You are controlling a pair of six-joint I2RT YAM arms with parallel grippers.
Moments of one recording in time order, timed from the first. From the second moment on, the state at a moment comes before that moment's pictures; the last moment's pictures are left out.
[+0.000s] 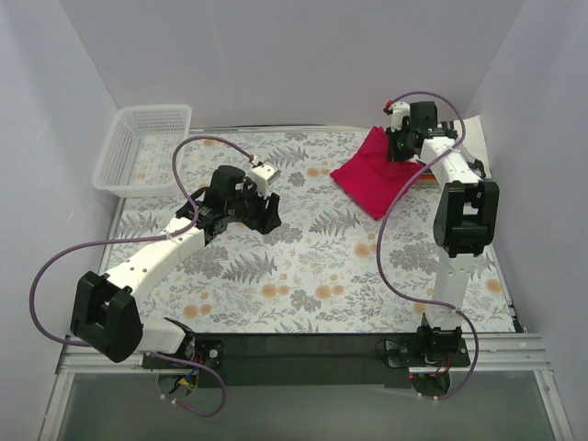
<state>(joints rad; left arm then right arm) -0.52 1.34 1.03 -0.33 0.32 0.01 0.06 2.09 1.77 -0.52 -0.26 -0.26</state>
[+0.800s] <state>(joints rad) -0.51 1.37 1.01 -0.34 0.32 -0.01 0.02 2.24 2.21 -0.69 -0.12 -0.30</state>
